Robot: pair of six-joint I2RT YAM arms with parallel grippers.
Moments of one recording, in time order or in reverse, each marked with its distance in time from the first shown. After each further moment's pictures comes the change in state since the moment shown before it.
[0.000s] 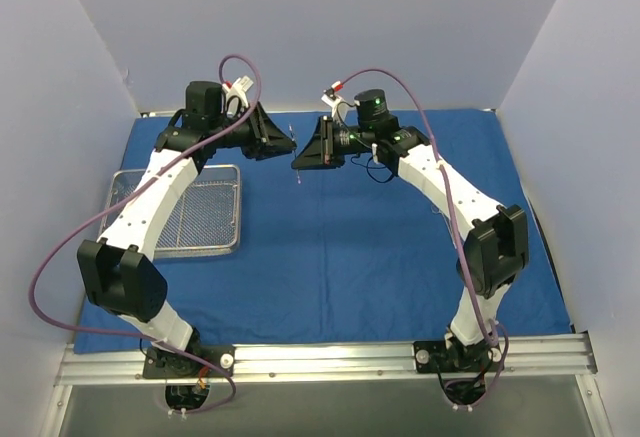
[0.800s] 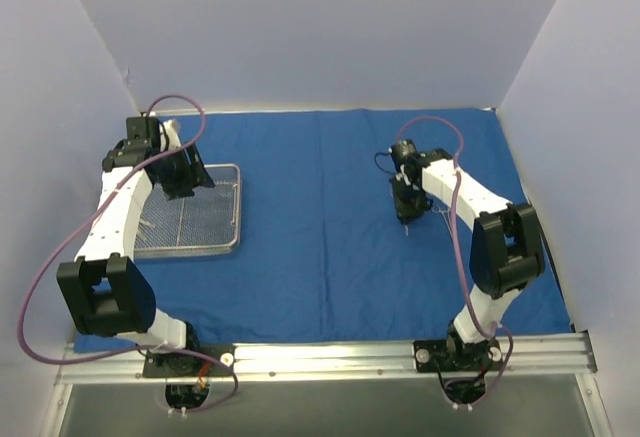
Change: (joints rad) left arm 0.347 -0.115 -0.231 -0.325 -0.440 0.503; right arm -0.194 -0.046 -0.319 -0.564 0.925 -0.439
